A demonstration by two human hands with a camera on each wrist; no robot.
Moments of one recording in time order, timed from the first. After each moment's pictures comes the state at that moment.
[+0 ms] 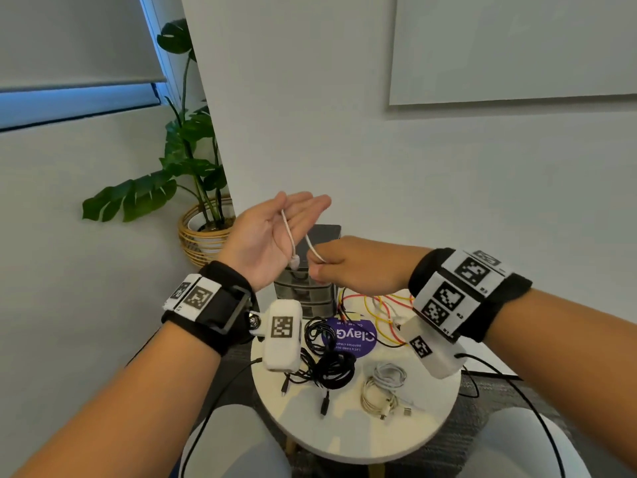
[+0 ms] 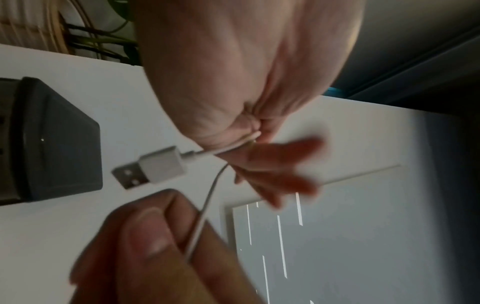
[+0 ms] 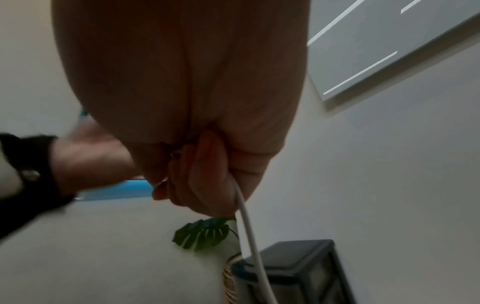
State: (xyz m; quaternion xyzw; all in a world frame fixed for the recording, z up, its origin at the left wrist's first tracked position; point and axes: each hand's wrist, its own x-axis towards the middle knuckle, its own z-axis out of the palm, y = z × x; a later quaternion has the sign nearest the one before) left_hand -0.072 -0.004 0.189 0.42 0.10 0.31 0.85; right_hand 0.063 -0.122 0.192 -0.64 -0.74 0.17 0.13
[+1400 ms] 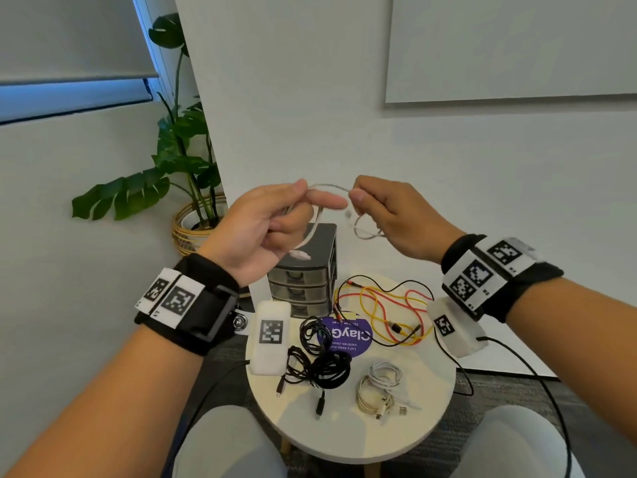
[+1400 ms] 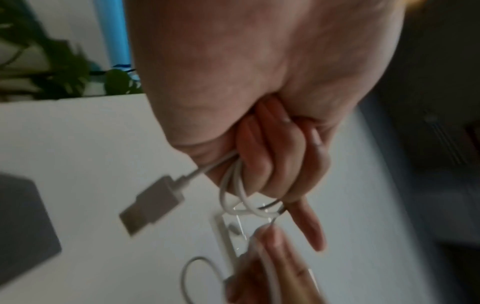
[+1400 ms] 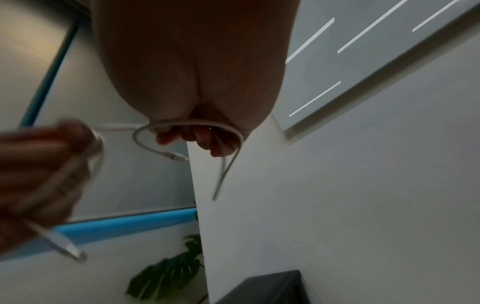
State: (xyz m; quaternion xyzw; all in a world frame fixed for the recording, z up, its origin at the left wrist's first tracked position) left_hand -0.084 -0.020 0.214 0.67 0.05 0.23 0.71; right_hand 0.122 -0.127 0.199 -0.64 -0.67 -0.02 0.38
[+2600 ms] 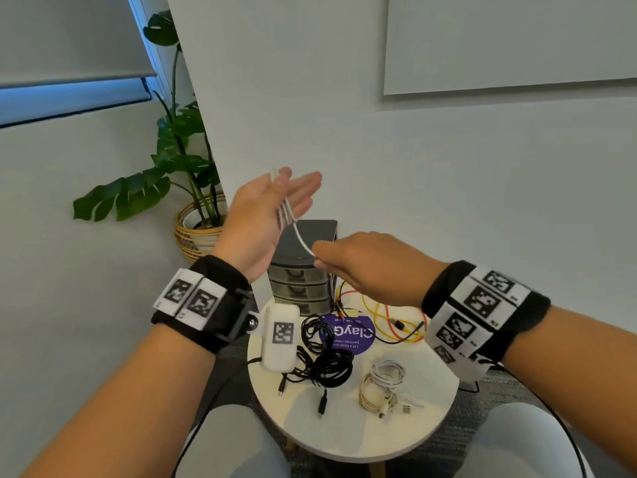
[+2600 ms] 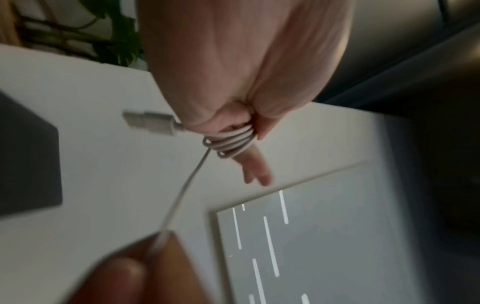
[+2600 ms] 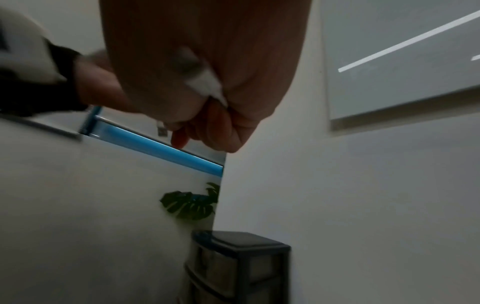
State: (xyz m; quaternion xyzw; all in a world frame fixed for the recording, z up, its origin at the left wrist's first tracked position) left_hand -0.062 -0.012 0.199 0.63 0.15 0.39 0.65; right_hand 0.086 -0.132 0.165 -0.62 -0.78 -0.10 0.10
